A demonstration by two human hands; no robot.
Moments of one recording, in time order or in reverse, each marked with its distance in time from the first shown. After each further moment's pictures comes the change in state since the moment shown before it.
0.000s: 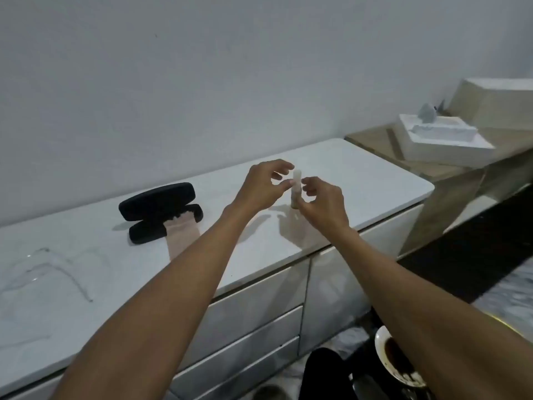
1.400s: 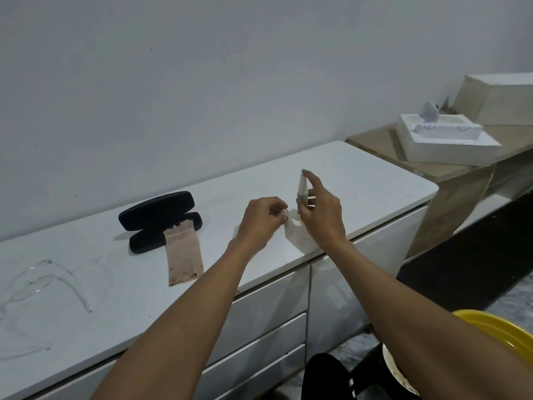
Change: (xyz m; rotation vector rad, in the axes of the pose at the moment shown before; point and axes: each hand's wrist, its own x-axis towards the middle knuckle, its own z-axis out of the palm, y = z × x) left_hand -0.032 -0.035 0.041 0.009 0.043 -0.189; right_hand 0.000 0.025 0.016 0.065 0.046 -0.069
